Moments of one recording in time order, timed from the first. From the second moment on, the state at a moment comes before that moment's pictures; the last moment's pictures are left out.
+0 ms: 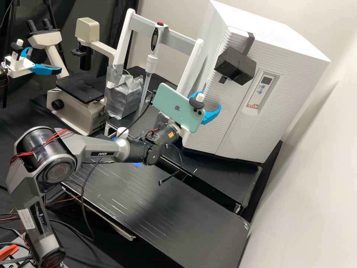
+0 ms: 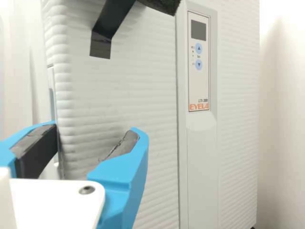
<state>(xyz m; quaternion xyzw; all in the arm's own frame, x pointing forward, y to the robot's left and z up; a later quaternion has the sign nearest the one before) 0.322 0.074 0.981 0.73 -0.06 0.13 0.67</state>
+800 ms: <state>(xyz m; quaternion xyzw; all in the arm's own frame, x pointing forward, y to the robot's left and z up) 0.309 0.063 0.983 0.71 -0.05 0.15 0.68</state>
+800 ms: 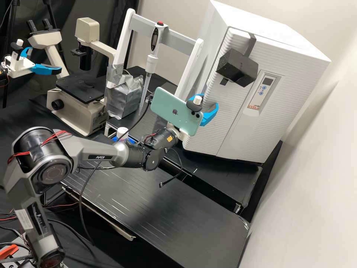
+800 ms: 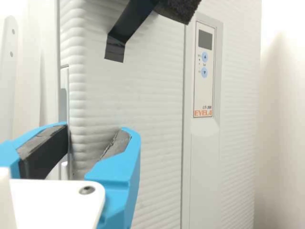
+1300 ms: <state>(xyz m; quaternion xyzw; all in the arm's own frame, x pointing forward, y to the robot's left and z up) 0.252 0.016 0.978 0.74 -0.13 0.19 0.63</state>
